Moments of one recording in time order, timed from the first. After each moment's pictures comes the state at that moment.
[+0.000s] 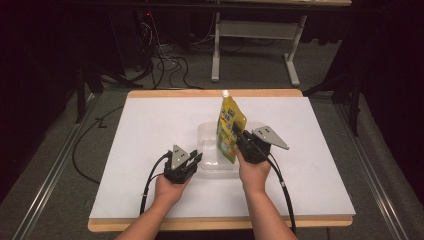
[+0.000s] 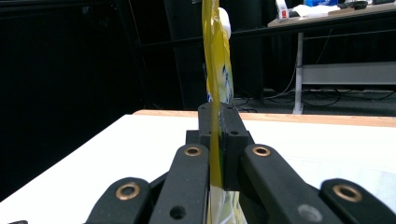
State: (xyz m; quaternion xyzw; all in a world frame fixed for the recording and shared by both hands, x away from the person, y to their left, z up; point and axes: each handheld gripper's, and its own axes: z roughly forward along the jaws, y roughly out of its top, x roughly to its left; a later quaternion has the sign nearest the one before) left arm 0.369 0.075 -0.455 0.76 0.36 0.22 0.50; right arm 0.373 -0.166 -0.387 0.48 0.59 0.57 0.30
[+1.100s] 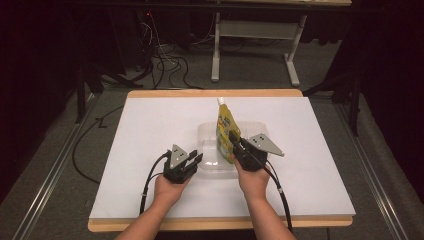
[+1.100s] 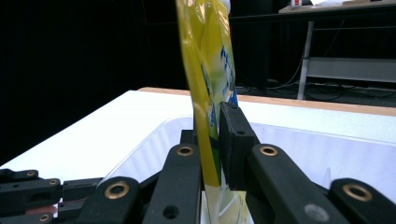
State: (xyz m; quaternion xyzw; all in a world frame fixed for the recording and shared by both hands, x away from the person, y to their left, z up) left arm 0.370 0.077 -0.453 0.76 0.36 0.21 0.50; right arm 0.359 -0.160 -0.401 0.46 0.63 0.55 0.30
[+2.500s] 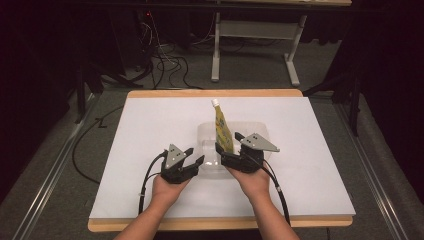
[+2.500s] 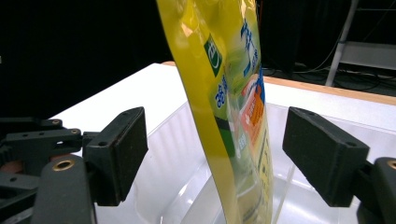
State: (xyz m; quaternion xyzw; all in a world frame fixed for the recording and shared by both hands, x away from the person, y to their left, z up) left arm 0.365 0.085 -0.444 0.75 0.36 0.20 0.52; right arm 0.358 -0.156 -0.396 0.43 0.69 0.53 0.26
